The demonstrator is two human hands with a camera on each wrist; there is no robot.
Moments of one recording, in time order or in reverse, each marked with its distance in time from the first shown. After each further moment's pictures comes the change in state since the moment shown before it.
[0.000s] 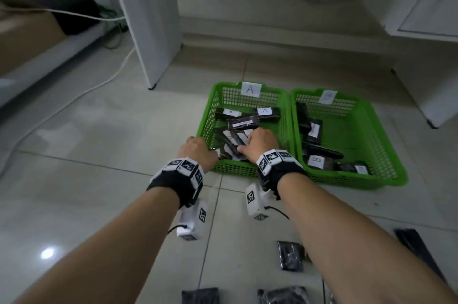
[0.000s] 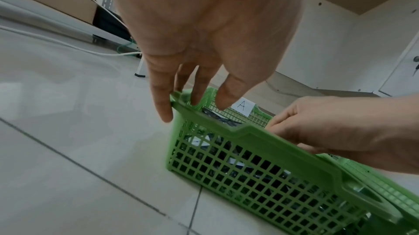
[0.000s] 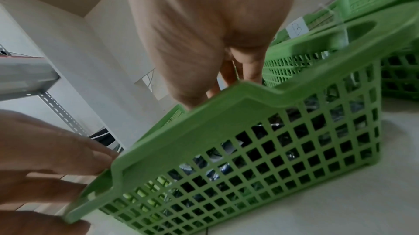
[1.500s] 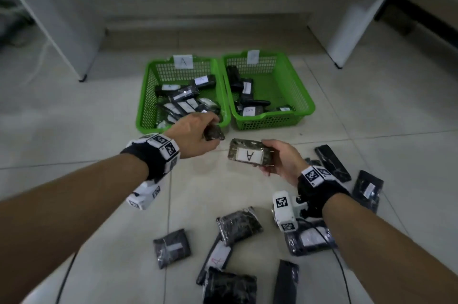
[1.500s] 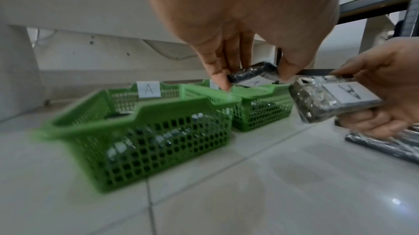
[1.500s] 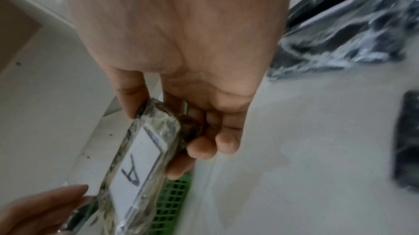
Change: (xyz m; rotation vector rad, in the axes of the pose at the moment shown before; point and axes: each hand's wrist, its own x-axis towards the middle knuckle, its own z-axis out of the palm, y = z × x) left_hand -0.097 0.084 0.003 0.111 -0.155 0.876; right_hand -0.201 0.164 -0.051 1.342 -0.162 0.480
